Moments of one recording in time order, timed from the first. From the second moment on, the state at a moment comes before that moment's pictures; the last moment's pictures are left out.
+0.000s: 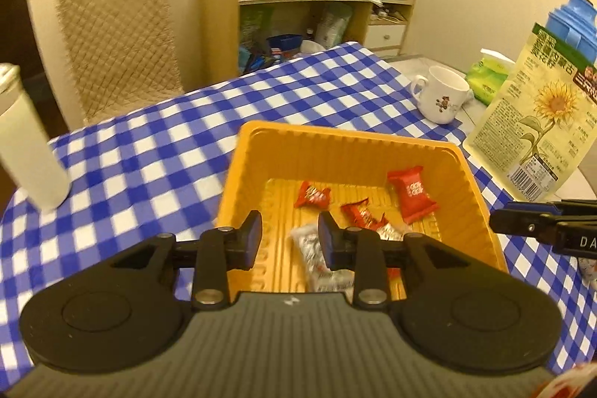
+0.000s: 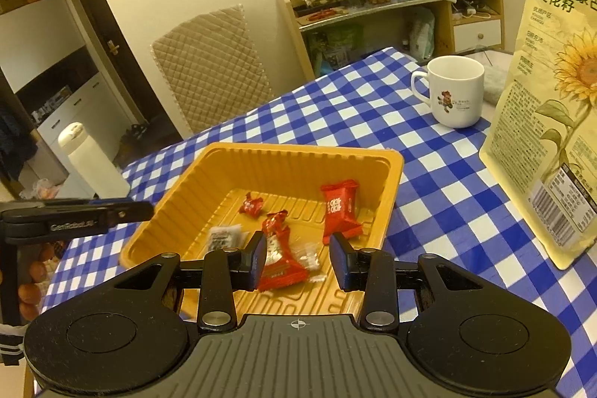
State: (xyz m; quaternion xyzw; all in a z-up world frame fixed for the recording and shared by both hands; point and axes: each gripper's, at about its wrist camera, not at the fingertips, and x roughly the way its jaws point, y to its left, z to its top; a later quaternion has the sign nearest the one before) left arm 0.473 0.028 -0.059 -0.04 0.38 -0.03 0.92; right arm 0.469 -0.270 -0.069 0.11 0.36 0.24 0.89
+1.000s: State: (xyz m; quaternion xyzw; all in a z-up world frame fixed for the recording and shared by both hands) left arm 0.278 0.056 -0.095 -0.09 0.45 0.08 0.88; right arm 0.334 -0.267 -0.125 0.10 0.47 0.26 0.84
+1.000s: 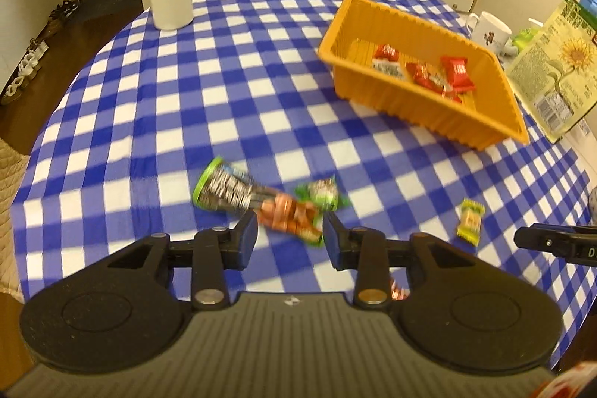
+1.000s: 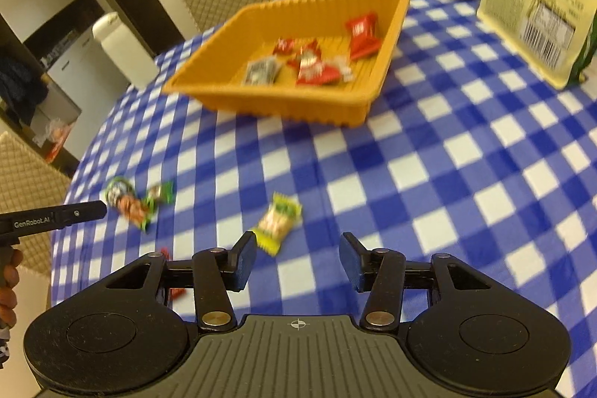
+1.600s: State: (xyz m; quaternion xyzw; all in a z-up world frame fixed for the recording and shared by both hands) left arm 0.228 0.066 -0.101 -0.11 0.46 0.10 0.88; right arm 0.325 -0.238 -0.140 0.07 0.47 0.27 0.84
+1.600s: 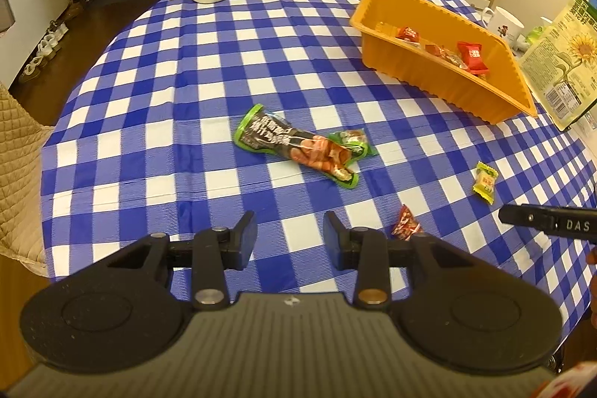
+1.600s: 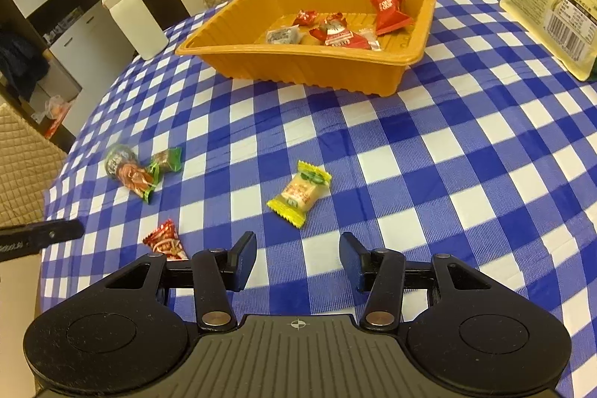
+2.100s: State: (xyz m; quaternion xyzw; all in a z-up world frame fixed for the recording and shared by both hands) left arm 0.222 0.084 -0.104 -0.12 0.46 0.13 0.87; right arm 0.349 -0.211 -0.150 0.08 0.47 0.25 0.84
